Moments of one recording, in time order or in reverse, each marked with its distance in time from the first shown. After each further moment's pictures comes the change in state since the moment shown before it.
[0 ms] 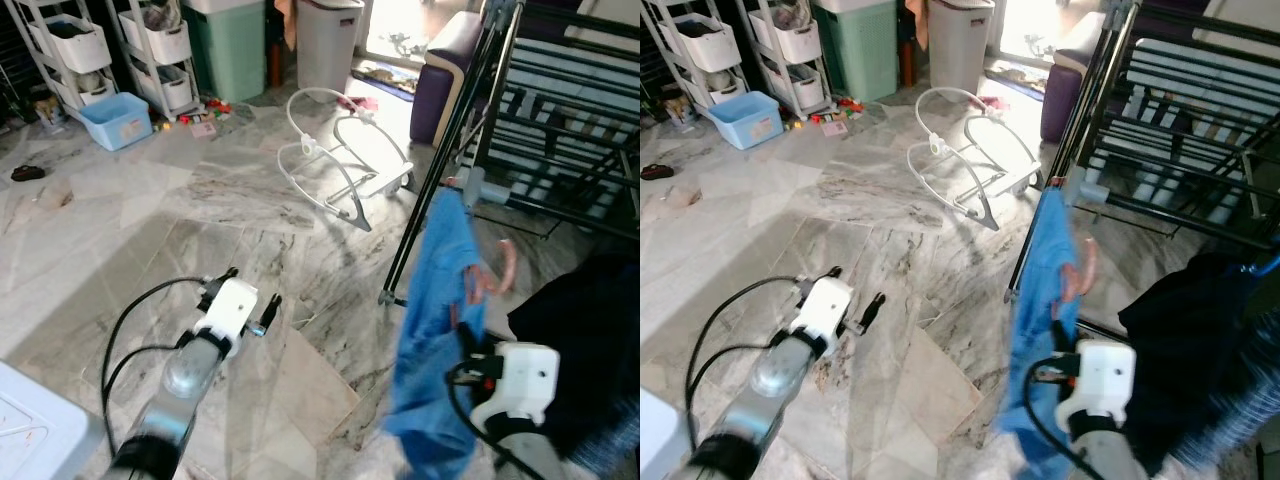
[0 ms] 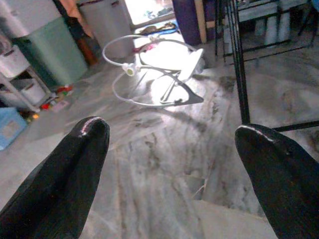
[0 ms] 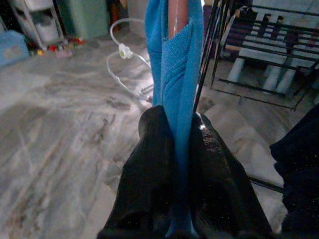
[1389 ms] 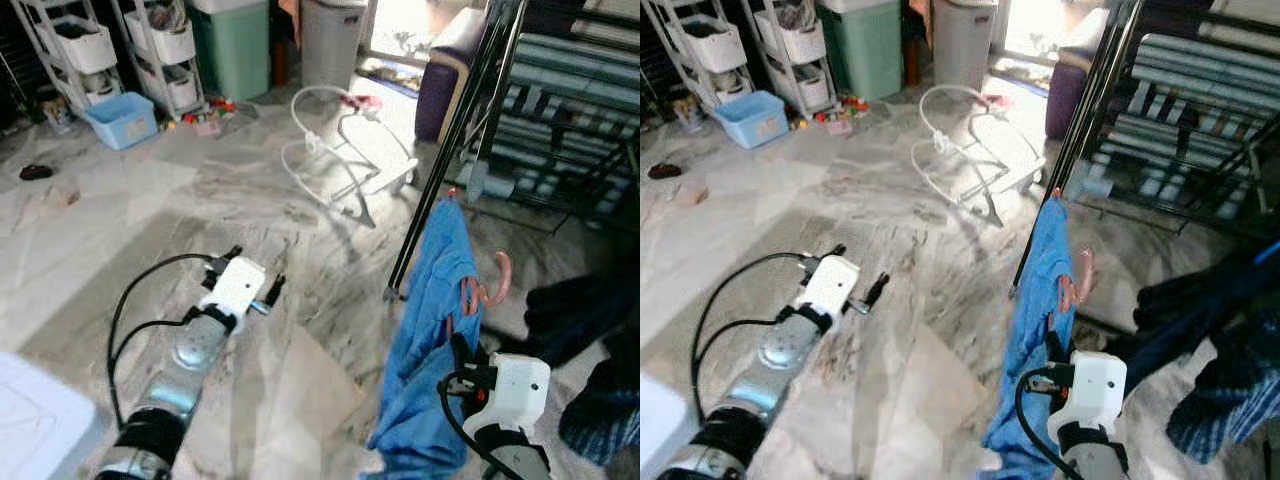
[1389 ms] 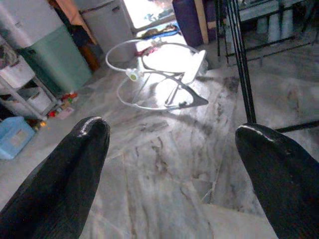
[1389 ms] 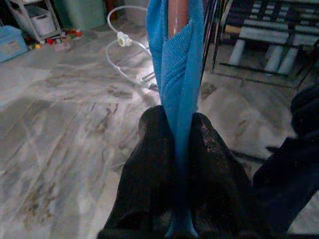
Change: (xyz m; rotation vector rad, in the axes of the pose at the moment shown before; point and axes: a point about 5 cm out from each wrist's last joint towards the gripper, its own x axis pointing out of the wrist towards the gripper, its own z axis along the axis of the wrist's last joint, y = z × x) left arm 0.026 0.005 0.026 0.037 -0.021 -0.010; right arm -0.007 0.006 -0.013 0.031 0.048 -0.026
